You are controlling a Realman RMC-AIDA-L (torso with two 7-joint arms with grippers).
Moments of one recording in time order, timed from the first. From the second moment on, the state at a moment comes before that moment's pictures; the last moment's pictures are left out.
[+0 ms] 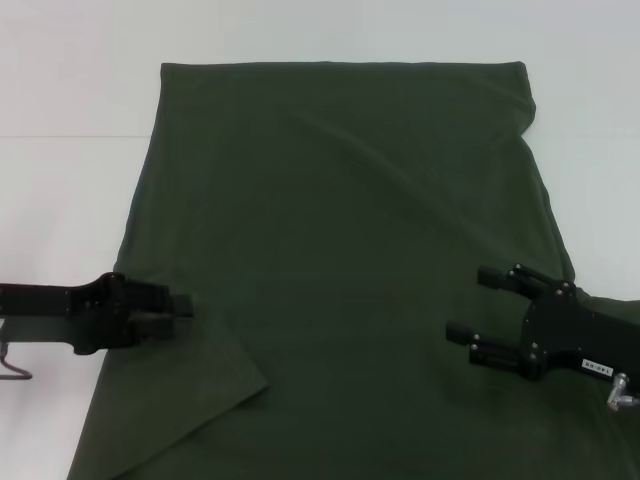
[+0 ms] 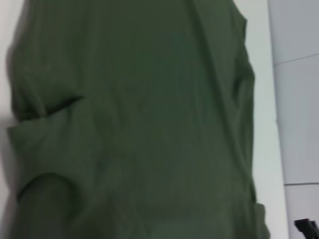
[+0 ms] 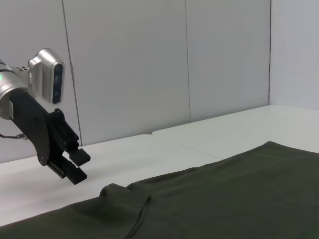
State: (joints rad) left arm -0.58 -2.00 0.49 0.71 2.35 1.65 -2.57; right arm 0.45 2.10 -0.52 -0.41 -1.94 -1.48 0.89
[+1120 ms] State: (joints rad) left arm -0.35 -2.06 0.44 0.74 2.23 1.87 -1.27; right arm 0.42 2.09 -0.52 -0.41 -1.90 -1.44 0.89
